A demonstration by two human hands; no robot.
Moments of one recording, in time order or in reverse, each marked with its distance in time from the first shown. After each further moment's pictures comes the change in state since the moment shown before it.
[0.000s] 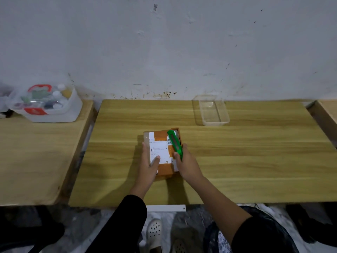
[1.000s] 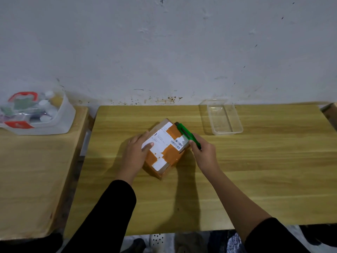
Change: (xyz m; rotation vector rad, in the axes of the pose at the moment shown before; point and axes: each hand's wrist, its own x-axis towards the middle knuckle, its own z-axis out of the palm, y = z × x) left_hand 0.121 0.024 -0.052 0.630 0.004 0.118; right_hand 0.081 -0.016 -0.030 0.227 0.224 -0.130
